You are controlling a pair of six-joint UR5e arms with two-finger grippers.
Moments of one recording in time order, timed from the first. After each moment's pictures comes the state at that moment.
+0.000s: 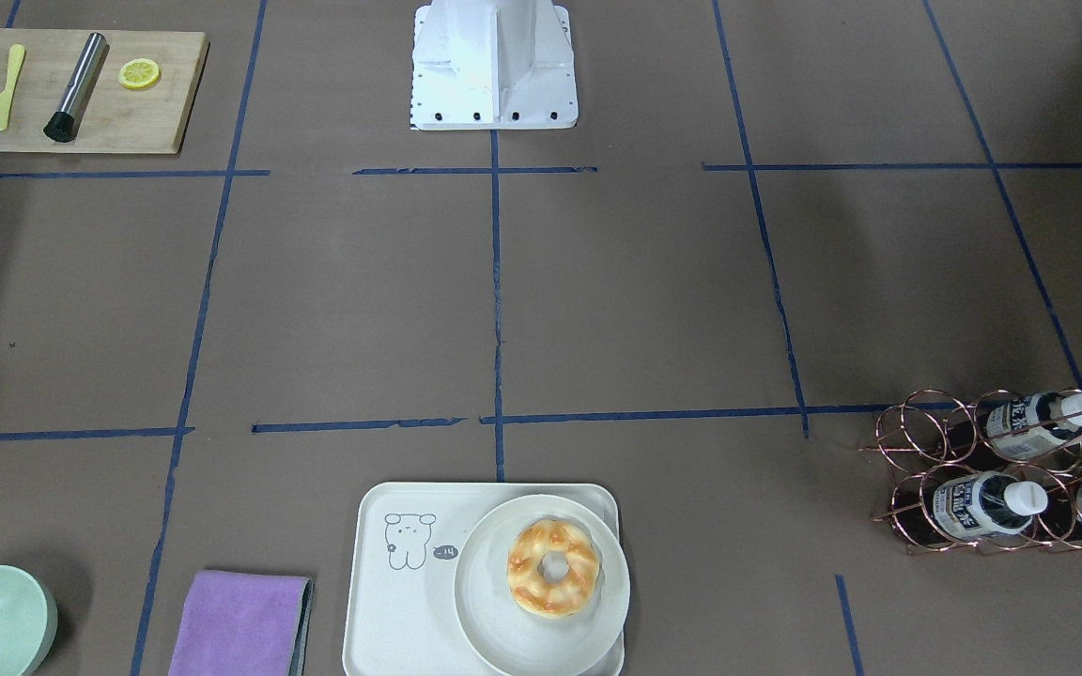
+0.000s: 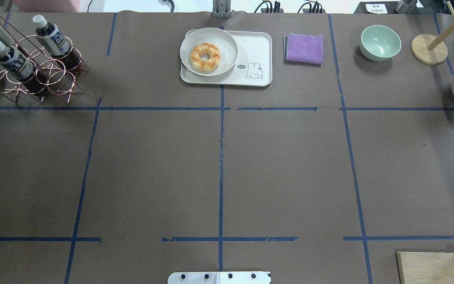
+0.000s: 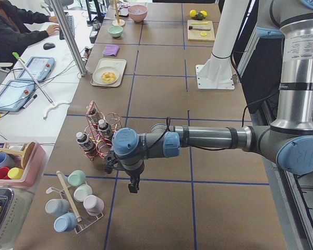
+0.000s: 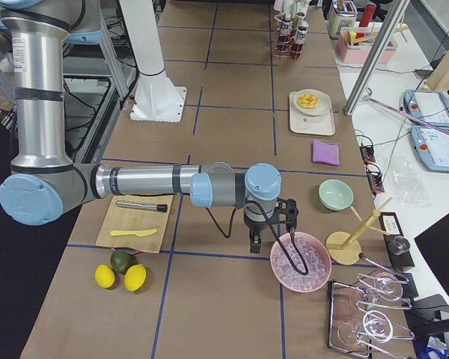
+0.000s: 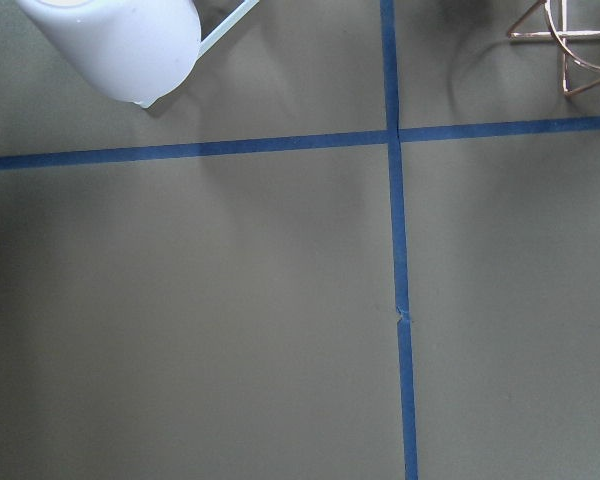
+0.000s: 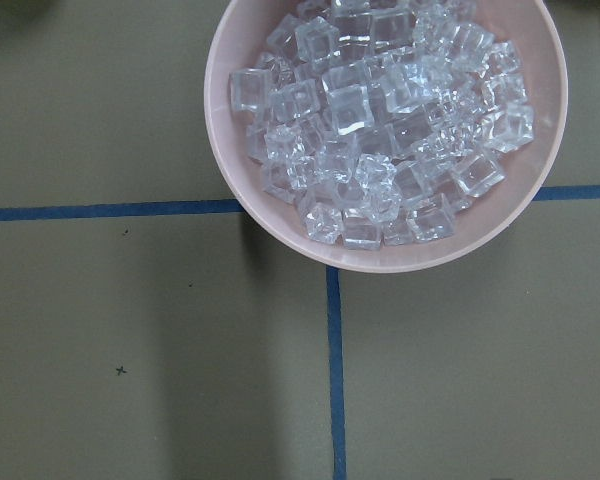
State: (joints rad) left arm -1.62 -1.55 -1.61 -1.47 -2.35 0.16; right arm 1.57 -1.61 1.68 -1.59 2.37 0.08
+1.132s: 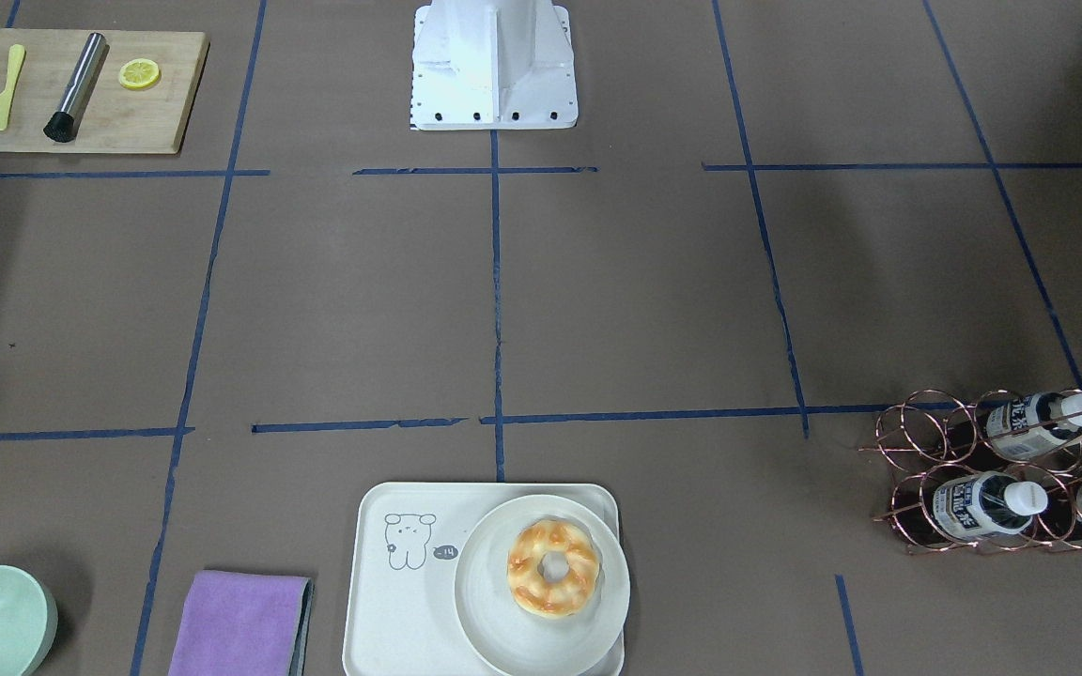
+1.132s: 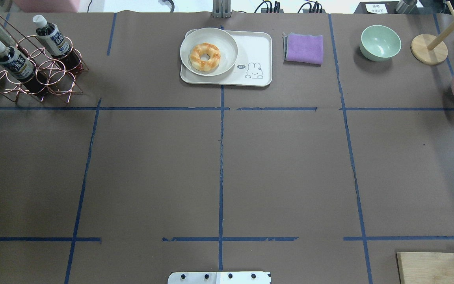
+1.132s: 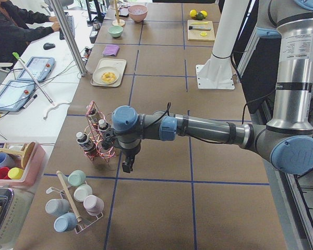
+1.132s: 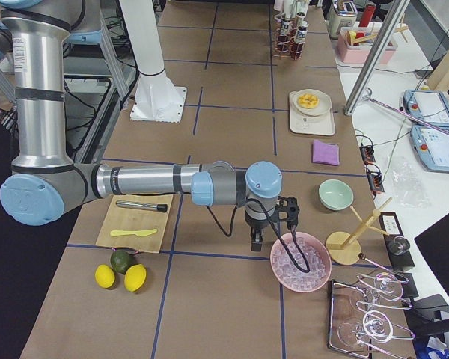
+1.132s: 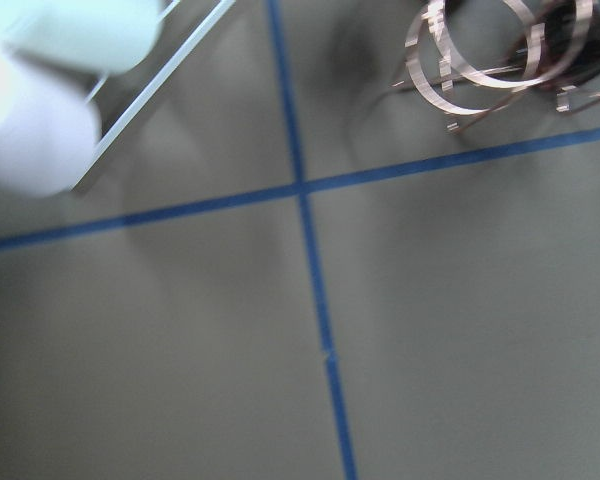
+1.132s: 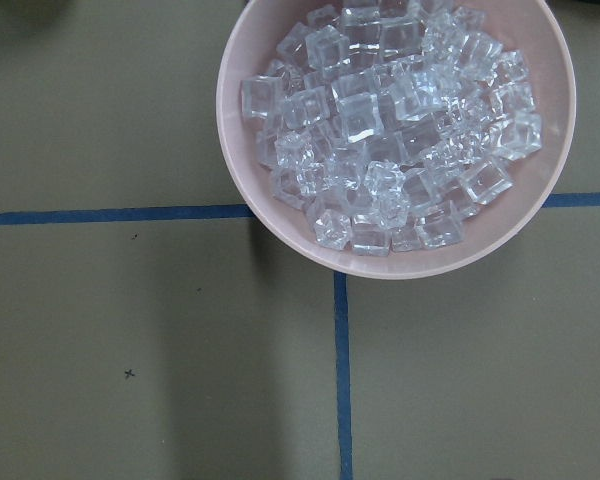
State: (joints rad) left arm -1.54 -1.56 -1.74 -1.49 -2.36 0.16; right arm 1.57 -1.60 1.69 -1.59 2.37 0.08
